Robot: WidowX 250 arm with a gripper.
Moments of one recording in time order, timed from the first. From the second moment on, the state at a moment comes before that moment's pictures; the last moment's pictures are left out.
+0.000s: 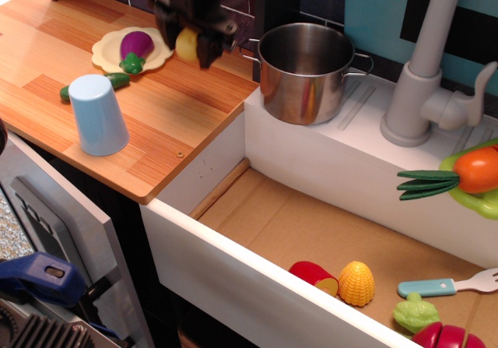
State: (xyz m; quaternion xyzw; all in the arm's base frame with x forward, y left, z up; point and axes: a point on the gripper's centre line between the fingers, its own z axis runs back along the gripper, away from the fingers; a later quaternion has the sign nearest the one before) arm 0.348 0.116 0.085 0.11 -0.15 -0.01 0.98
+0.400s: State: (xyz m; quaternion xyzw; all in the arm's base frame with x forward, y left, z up) arm 0.376 0.066 0.133 0.11 -0.18 -0.04 0.98
